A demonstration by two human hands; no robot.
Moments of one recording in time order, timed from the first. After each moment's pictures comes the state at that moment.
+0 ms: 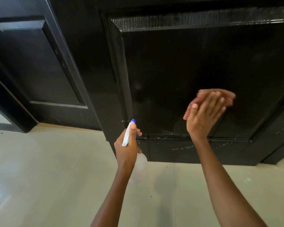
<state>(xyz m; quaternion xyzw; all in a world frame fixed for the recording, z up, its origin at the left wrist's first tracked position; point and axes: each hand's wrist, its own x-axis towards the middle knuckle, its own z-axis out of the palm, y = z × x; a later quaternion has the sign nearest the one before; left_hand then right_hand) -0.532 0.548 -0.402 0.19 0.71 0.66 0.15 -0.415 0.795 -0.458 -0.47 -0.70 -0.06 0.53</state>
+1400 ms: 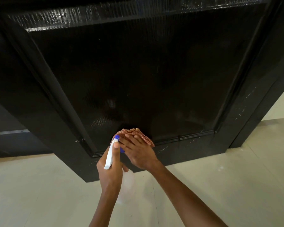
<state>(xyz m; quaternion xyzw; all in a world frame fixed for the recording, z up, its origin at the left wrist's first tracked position) -0.491 0.605 -0.445 0.26 0.71 0.62 0.17 -0.447 0.760 -0.566 -0.17 -0.93 -0.13 0.30</state>
